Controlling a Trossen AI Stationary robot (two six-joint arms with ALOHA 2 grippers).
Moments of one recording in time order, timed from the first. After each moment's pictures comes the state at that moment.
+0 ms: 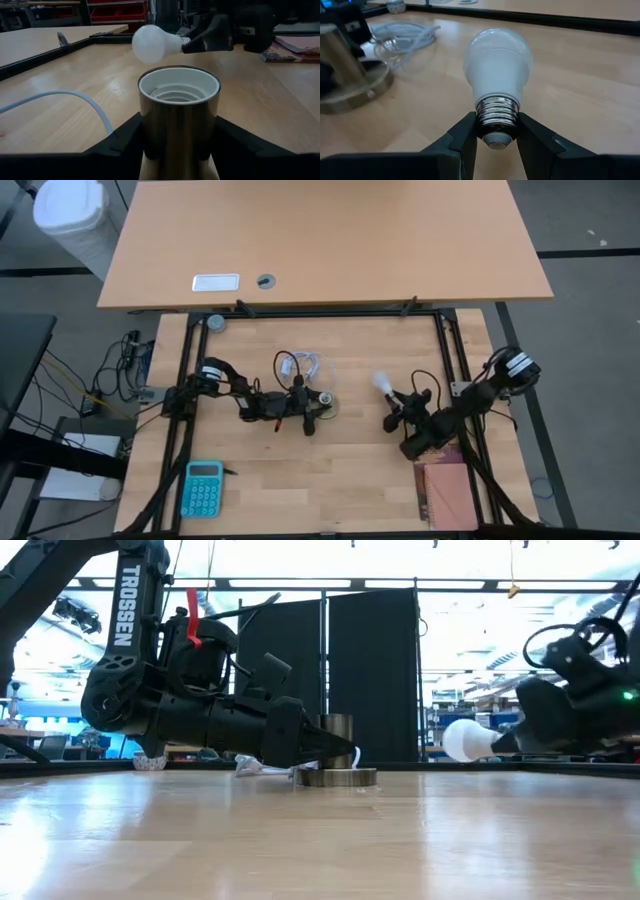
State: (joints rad) left arm -0.05 2.22 0.62 1.46 -0.29 -0.01; right arm 0.59 1.64 0.38 -0.12 1.25 1.50
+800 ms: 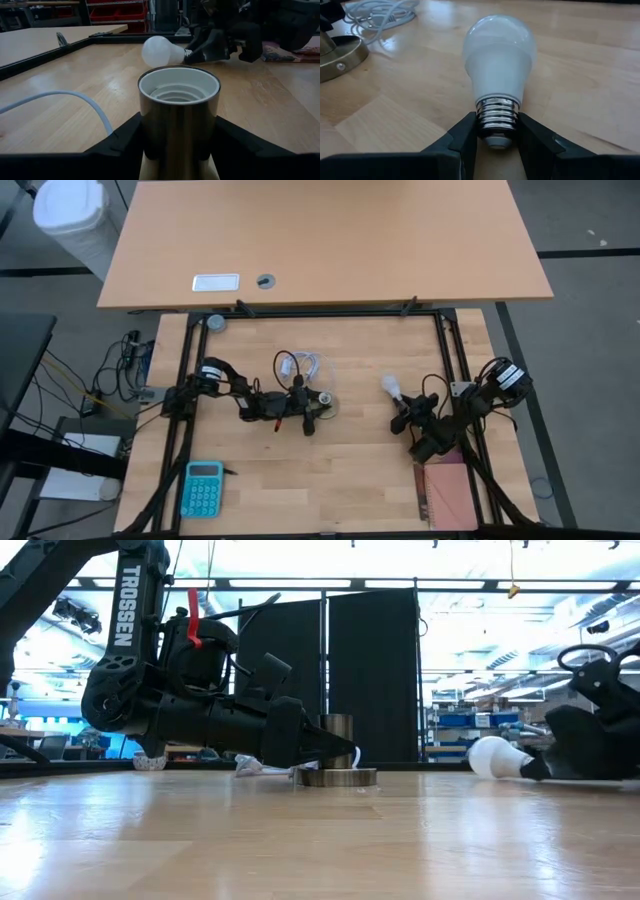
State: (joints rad) left arm -0.05 2.22 0.62 1.46 -0.28 0.00; right arm 0.70 1.77 0.38 -0.34 1.17 1.90
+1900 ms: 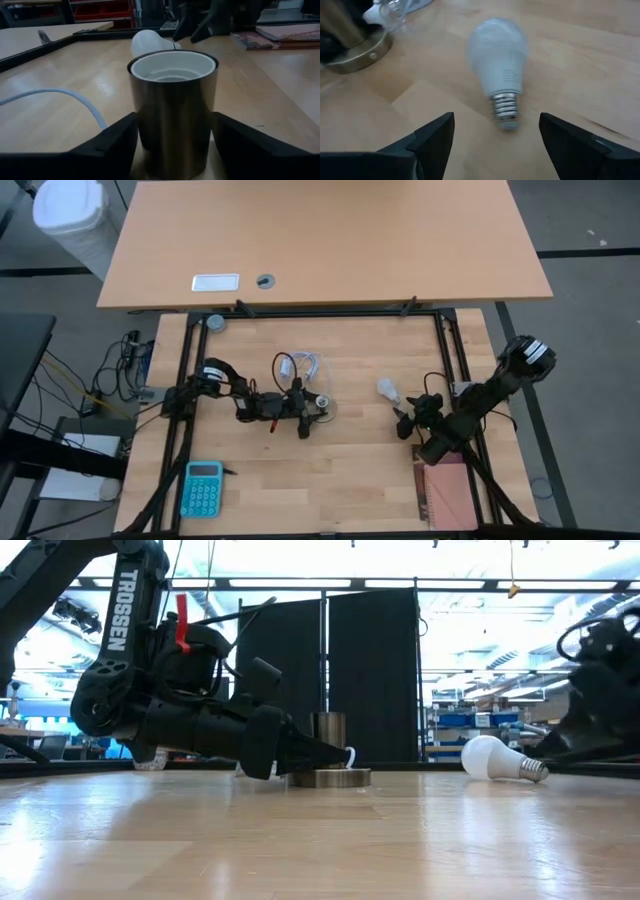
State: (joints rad) left arm -0.05 2.22 0.58 1.51 -0.22 0.03; right arm 0.77 1.46 0.38 -0.52 1.02 1.82
